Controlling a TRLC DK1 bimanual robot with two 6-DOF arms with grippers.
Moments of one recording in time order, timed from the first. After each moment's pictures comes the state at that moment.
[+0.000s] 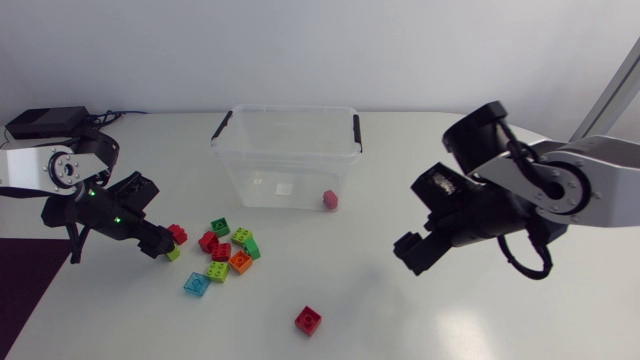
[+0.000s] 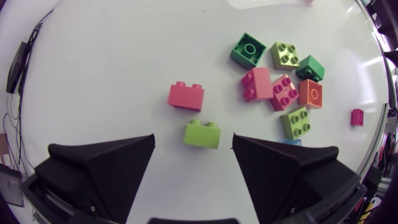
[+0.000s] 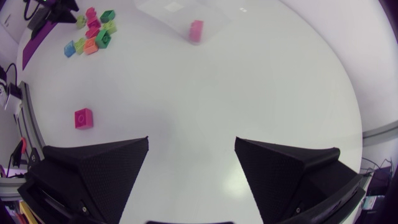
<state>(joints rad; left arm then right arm) 0.11 1.65 0.90 -0.55 0.12 0.55 0.44 1.36 0.84 -0.59 -0.05 -0.21</state>
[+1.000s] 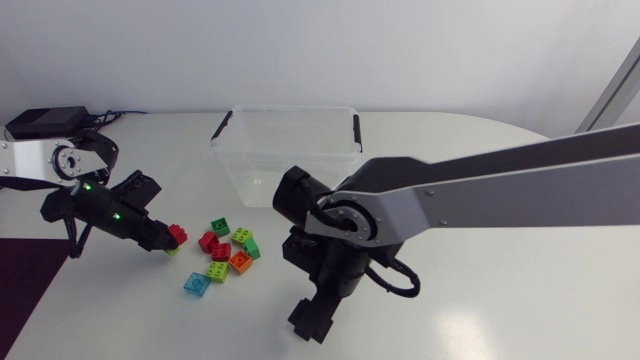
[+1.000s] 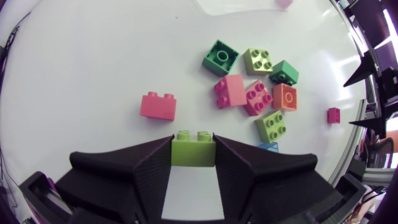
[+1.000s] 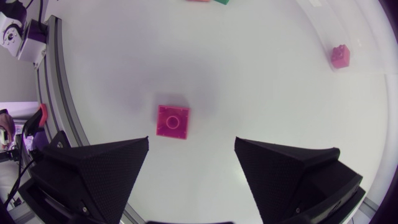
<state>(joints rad) 0.15 1.72 0.96 -0.64 0.31 0.61 0.91 1.83 1.15 -0.77 -0.10 -0.10</state>
